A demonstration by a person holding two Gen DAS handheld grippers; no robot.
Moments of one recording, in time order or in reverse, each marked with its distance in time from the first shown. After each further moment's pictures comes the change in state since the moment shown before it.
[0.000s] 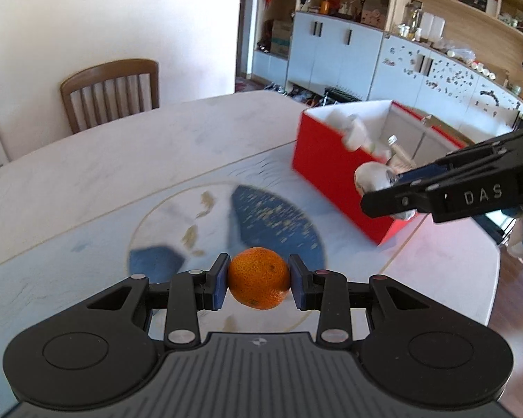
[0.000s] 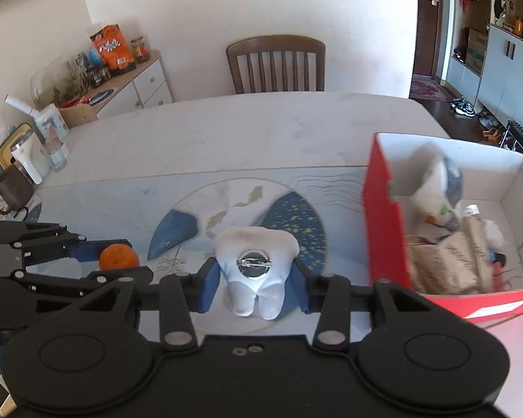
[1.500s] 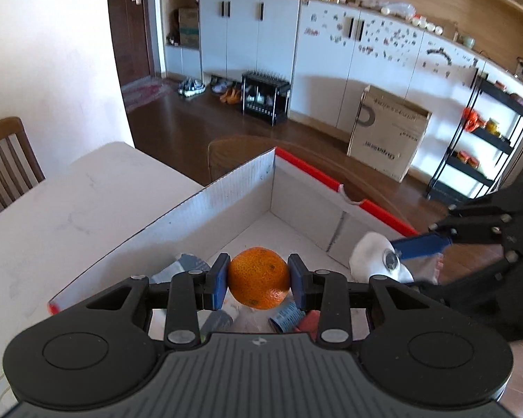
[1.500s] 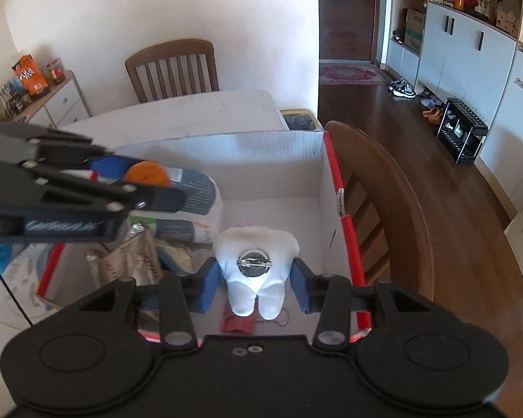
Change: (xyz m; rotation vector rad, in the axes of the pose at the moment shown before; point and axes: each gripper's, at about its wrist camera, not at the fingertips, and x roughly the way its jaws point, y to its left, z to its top) left arm 0.229 -0.221 0.191 0.211 0.090 -0.154; right arm -0.020 -0.281 0.005 0.074 0.033 -0.127
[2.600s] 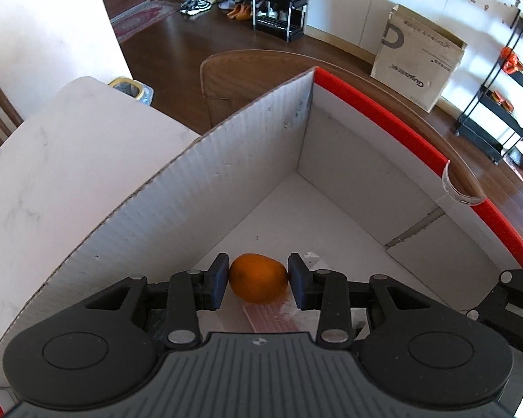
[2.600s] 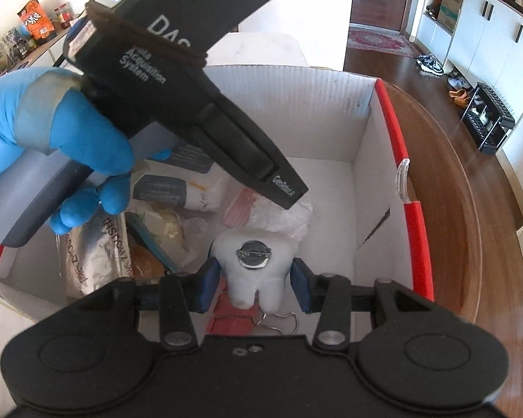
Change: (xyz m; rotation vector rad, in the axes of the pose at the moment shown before) left arm 0.135 0.002 0.032 -0.003 0.305 0.059; right arm 0.073 0.018 0.005 -0.095 0.162 0.027
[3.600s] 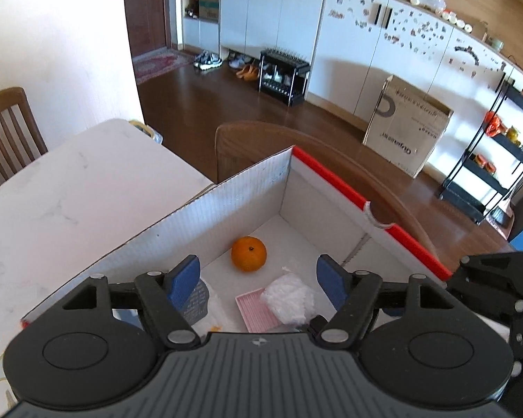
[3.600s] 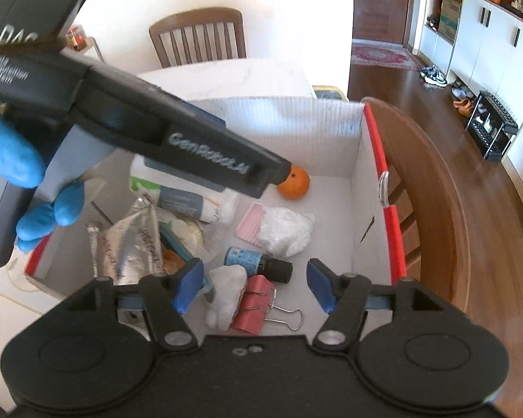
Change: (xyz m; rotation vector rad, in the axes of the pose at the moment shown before) left arm -0.098 0.002 -0.034 -0.086 -0.233 -0.038; right arm -0.046 -0.011 -0.005 0.017 -0.090 0.055
